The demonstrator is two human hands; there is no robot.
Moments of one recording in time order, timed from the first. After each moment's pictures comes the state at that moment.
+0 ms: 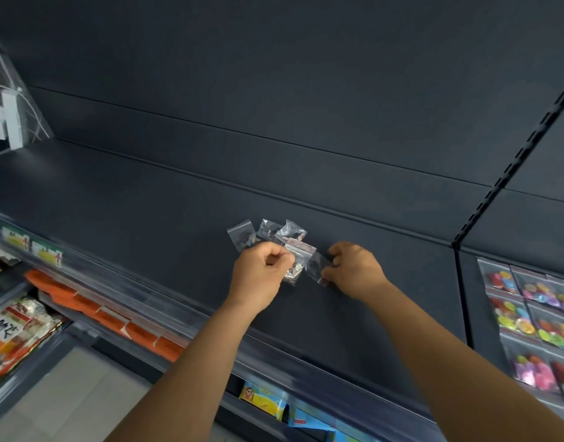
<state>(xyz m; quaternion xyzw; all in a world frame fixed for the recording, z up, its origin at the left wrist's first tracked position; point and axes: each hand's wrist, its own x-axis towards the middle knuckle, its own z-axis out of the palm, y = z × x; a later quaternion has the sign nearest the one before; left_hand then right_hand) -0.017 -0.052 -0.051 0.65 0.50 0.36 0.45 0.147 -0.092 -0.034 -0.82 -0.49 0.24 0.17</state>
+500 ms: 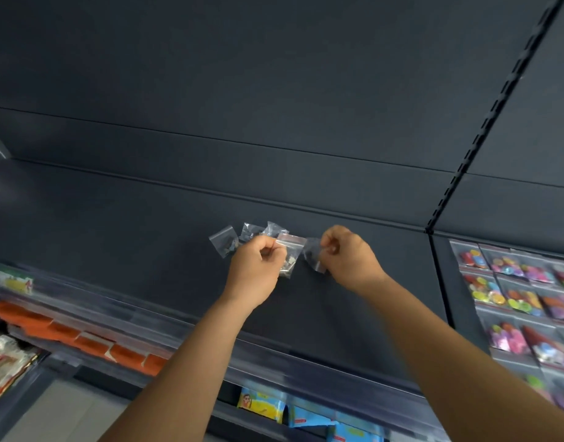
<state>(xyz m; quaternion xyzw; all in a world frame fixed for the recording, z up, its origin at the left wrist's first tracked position) -0.006 -0.051 -0.037 0.69 0.47 0.34 0.43 0.151 -0.107 -0.026 -0.79 -0.47 0.20 0.33</state>
